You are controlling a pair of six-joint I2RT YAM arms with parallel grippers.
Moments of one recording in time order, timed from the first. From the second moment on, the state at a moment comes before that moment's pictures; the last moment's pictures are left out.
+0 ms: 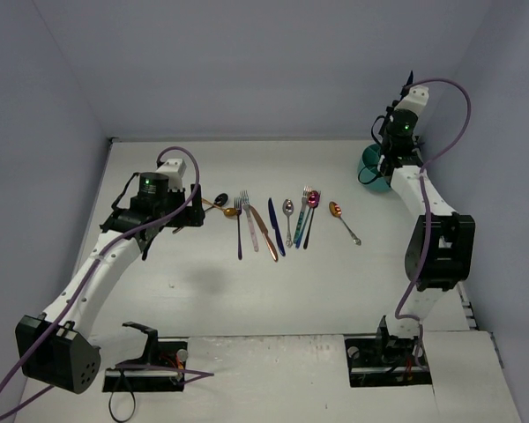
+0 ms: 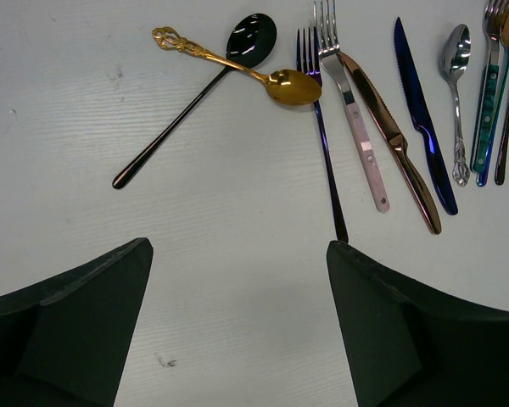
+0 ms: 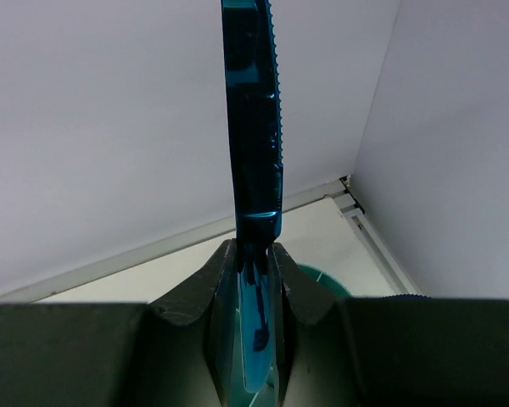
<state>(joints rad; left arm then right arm) -0.28 1.16 1.04 -0.58 0.04 -0.23 0.00 1.79 1.41 0.31 0.35 0.08</state>
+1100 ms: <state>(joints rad) -0.28 1.16 1.04 -0.58 0.03 -0.23 -0.05 2.03 1.37 0.50 0.40 0.11</state>
